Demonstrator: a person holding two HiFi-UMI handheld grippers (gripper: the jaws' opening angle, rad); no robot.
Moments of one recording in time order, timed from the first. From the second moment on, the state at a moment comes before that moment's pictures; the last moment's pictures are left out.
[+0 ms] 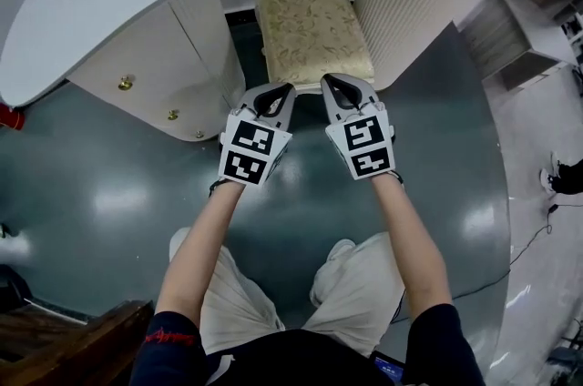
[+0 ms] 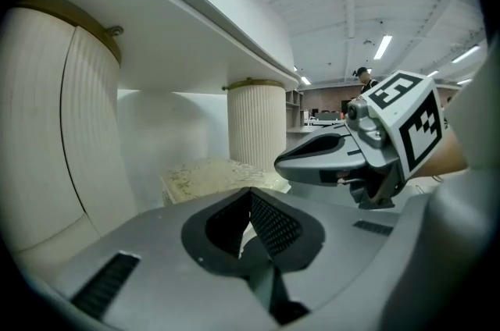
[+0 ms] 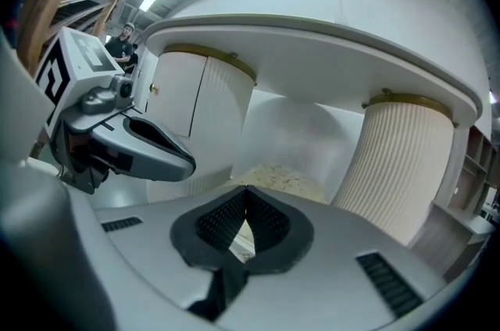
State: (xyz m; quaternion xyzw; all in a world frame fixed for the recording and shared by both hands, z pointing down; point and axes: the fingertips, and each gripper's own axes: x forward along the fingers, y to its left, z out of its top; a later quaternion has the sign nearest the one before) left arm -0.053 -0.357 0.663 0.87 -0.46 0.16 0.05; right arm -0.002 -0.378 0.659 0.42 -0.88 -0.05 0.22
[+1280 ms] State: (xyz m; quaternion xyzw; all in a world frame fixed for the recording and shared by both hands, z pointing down) left arm -0.106 -0.213 0.151 0.86 -0.48 0.09 0.10; right arm -0.060 -0.218 0.140 0.38 -0.92 0.03 0.10
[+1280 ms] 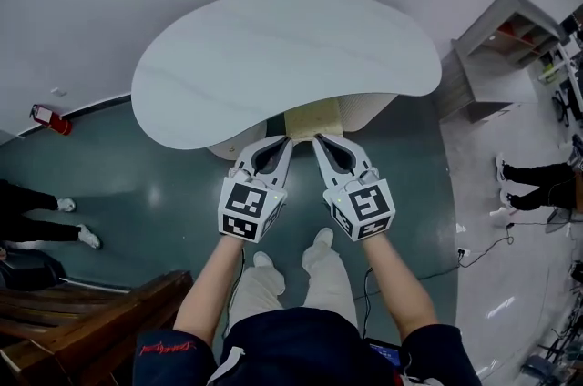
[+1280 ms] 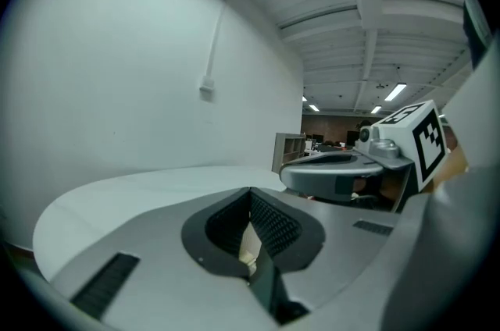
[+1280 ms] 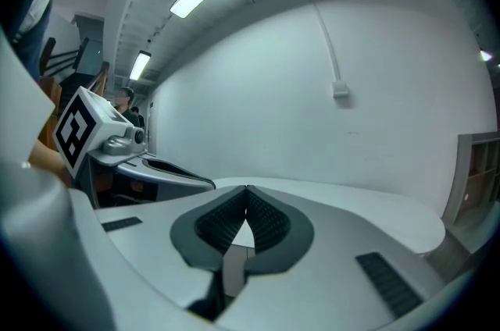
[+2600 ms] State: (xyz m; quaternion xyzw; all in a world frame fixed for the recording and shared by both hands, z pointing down) left arm -0.108 -0.081 0.005 0.86 -0.51 0.03 0.04; right arm -0.070 -0.082 -0.001 0.34 -0.94 -0.04 0.05
